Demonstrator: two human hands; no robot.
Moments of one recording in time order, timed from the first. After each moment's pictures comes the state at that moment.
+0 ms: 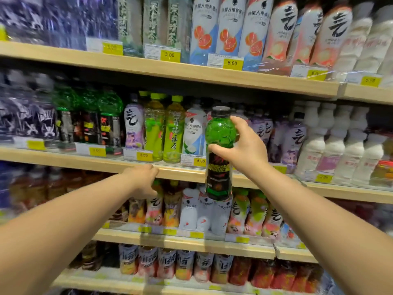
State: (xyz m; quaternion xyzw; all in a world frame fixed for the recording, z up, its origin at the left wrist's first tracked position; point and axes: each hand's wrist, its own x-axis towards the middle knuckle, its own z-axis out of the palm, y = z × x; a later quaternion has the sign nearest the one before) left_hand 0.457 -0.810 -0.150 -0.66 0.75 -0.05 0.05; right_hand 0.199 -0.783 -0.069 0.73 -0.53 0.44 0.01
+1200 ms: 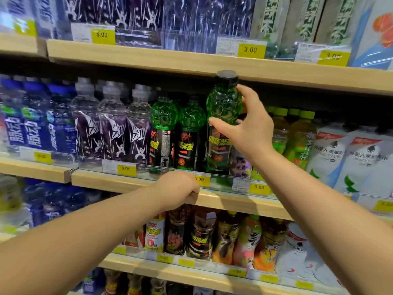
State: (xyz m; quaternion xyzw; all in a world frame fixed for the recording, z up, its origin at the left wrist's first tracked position) left_hand 0.701 -0.885 -0.148 -0.52 0.85 -0.09 -0.01; right_hand 0.530 -0.890 -0.047 0.72 -0.40 0.56 0.07
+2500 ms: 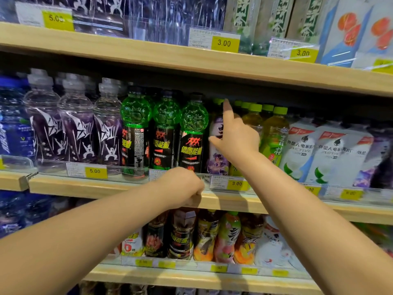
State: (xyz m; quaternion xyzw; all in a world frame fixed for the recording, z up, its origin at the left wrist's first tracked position) left_hand 0.642 -0.887 -0.131 -0.47 0.86 -0.20 0.08; right_hand 0.502 -0.919 -0.062 0.70 -0.62 0.26 0.23
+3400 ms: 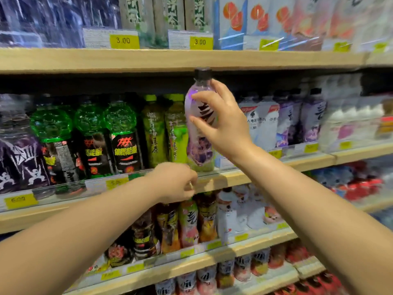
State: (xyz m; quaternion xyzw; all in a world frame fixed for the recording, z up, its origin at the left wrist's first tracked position) left_hand 0.544 -0.873 -0.122 -0.37 0.91 -0.18 0.00; right_hand 0.392 -0.842 -0.063 0.71 -0.42 0.55 0.17
